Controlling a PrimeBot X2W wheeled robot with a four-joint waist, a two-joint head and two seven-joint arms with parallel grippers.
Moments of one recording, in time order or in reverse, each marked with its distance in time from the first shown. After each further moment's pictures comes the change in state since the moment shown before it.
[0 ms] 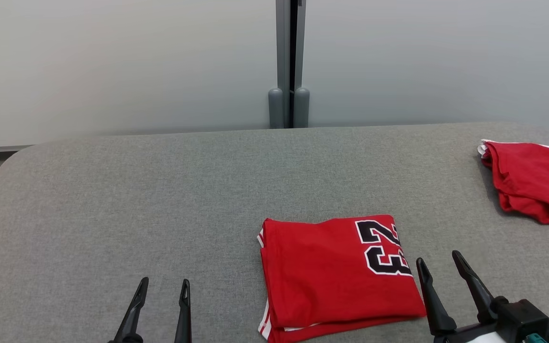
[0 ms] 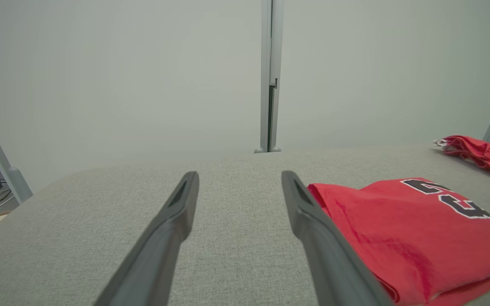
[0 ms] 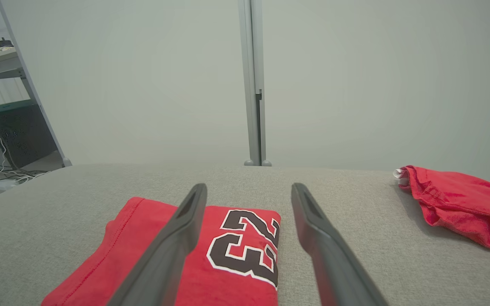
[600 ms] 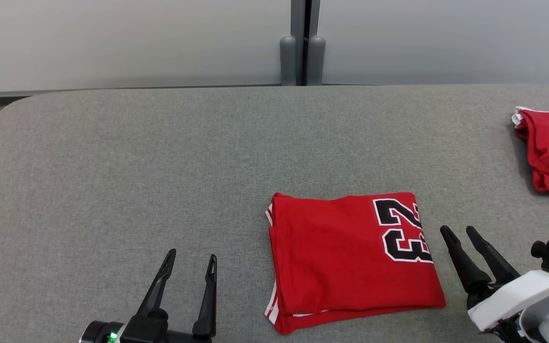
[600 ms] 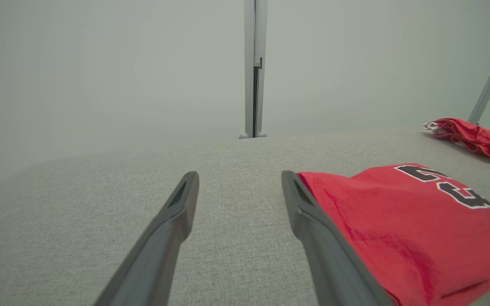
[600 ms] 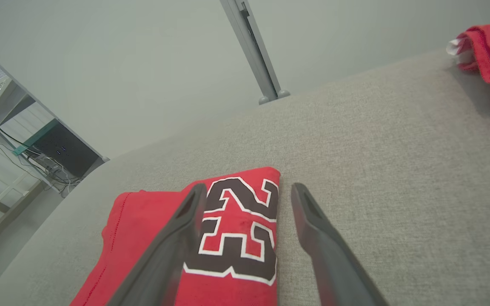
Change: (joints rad) left arm -0.094 0.000 -0.078 0.011 0.001 -0.005 0.000; right arm -0.226 -0.317 0.288 0.123 0.717 0.000 0.073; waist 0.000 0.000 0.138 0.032
